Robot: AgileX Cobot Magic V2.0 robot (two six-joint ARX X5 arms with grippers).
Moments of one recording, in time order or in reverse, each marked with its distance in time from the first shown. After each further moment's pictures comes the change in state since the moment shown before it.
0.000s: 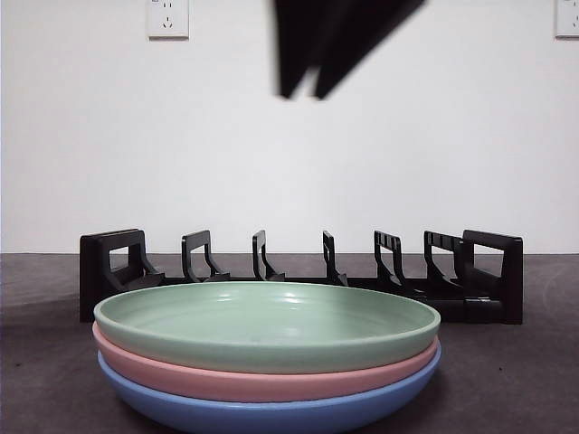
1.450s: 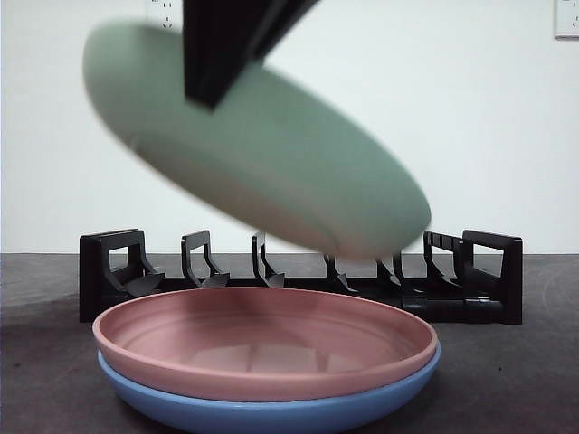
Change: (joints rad) left arm 0.000 0.000 0.000 -0.026 0.000 0.000; right arm 0.381 0.077 -0.017 -0.079 -0.032 -0.040
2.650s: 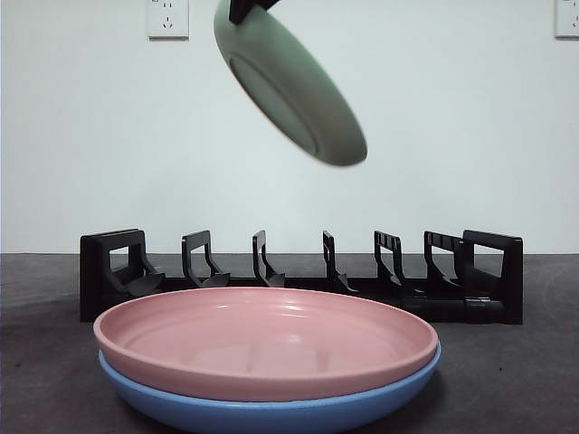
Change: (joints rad) left arm 0.000 0.000 0.000 -0.004 0.027 0.012; right arm -0.529 0.282 0.666 -0.183 -0.276 0.018
